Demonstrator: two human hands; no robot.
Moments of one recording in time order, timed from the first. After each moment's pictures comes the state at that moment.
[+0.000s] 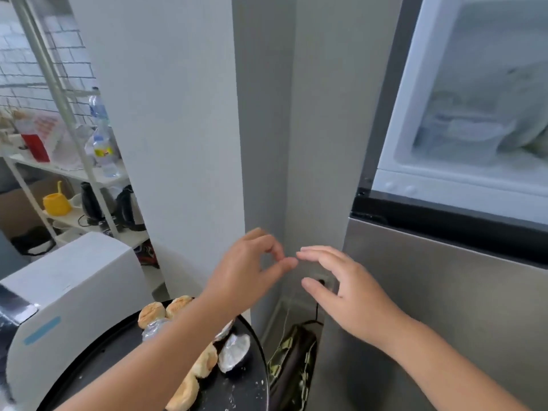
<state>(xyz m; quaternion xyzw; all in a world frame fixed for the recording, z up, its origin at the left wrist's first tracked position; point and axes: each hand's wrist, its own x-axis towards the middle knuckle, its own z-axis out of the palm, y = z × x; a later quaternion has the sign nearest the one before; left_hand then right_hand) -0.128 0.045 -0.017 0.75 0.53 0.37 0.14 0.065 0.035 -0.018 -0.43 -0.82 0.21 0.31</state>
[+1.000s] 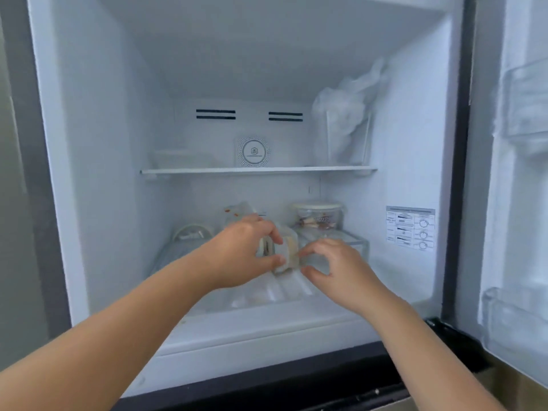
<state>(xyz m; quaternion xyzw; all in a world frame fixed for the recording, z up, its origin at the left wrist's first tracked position) 0.213 0.181 0.192 0.94 0.19 0.27 0.01 0.394 0.095 0.138 -0.66 -0.64 -0.15 0.36</state>
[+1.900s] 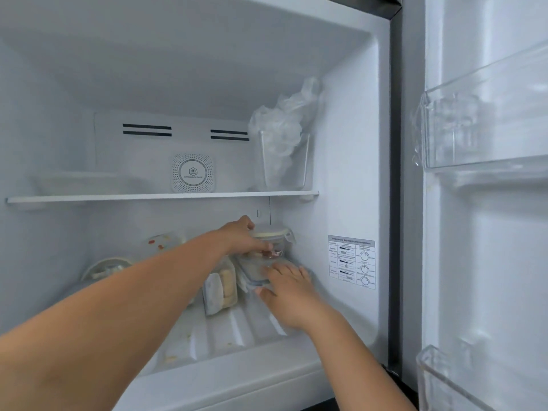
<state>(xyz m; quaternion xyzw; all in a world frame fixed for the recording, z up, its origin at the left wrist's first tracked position) 0.401 0.277 0.225 0.90 0.38 0.19 0.13 0.474 0.149 0.133 -0.76 -0.61 -0.11 0.21</state>
